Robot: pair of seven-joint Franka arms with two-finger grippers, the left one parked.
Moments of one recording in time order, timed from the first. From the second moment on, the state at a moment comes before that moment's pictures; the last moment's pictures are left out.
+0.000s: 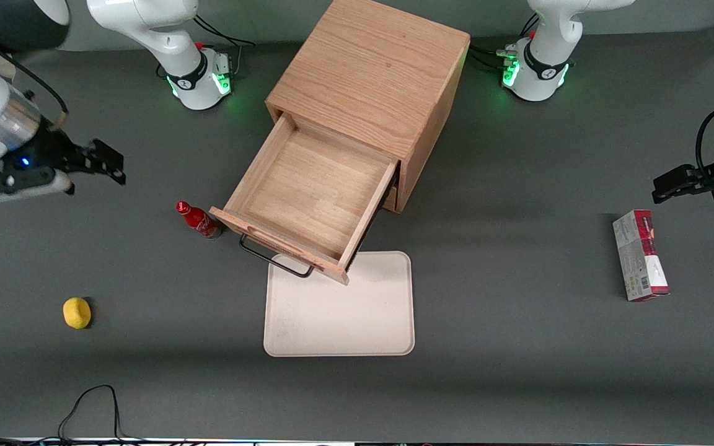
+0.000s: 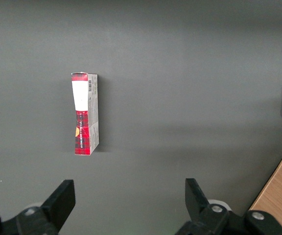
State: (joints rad) arm 0.10 -0.16 -0.02 -1.84 0.03 1.70 -0.04
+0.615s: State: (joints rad) arm 0.10 -0.24 -0.03 -1.88 0.03 1.64 -0.04
